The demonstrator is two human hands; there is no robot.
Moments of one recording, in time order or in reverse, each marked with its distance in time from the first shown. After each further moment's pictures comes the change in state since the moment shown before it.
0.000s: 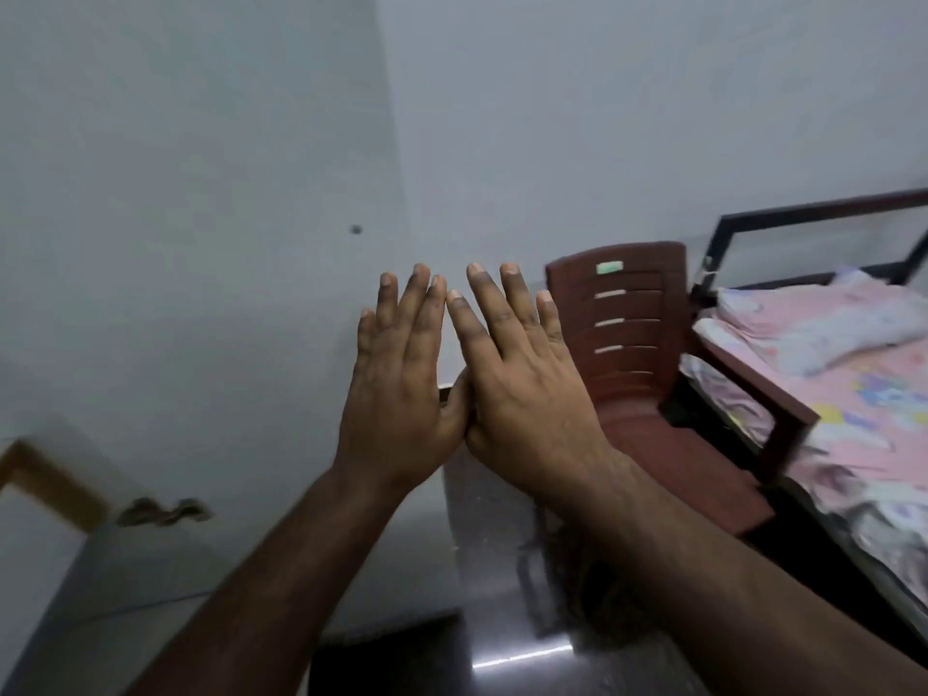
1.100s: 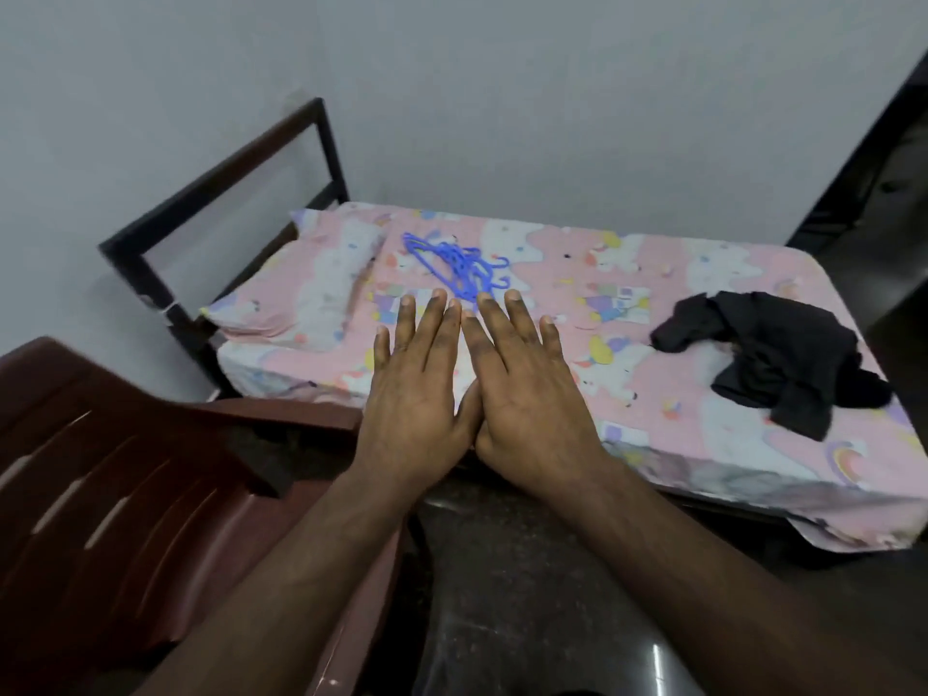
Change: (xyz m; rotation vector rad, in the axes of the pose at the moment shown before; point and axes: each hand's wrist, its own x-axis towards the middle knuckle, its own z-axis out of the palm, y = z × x) left_hand 0.174 0.465 0.440 -0.640 -0.556 0.769; right_hand -0.241 0.482 -0.153 -0.601 -0.088 1.044
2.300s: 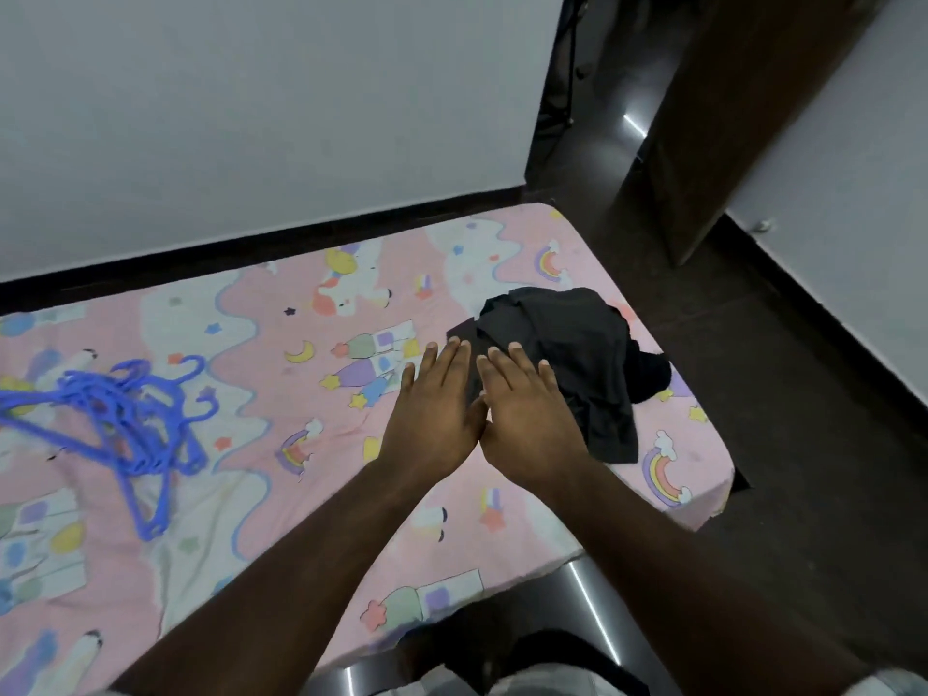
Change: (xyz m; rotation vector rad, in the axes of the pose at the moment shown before) left_hand 0.436 0.190 0.458 -0.194 -0.667 0.318; right_hand 0.107 0.564 0.095 -0.042 -0.267 0.747
